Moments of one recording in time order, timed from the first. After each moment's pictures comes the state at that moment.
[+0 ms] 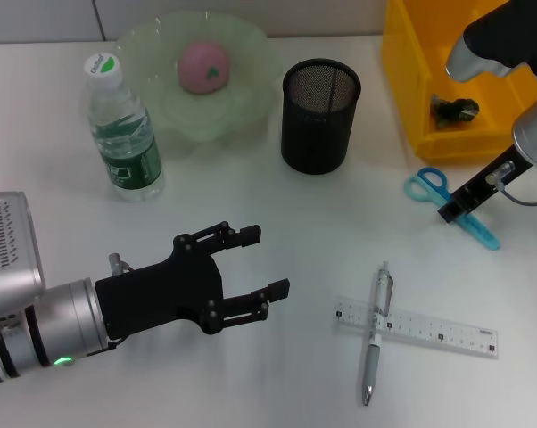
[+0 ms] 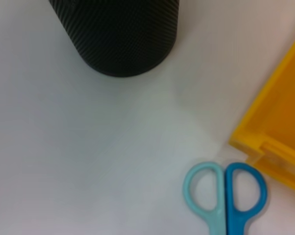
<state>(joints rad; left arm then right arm) -0.45 -2.08 1.09 0.18 1.47 1.49 -0.74 0.84 2.08 -1.08 -0.81 -2.85 -1.33 2.45</state>
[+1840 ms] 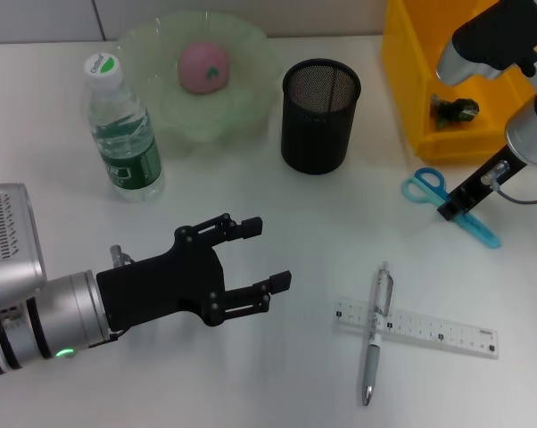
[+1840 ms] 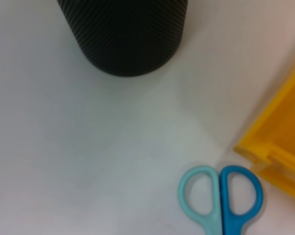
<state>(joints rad) -0.46 -2.08 1.08 0.19 1.47 1.49 -0.74 0.86 2.08 -1.11 -0.79 -2.86 -1.32 2.45</state>
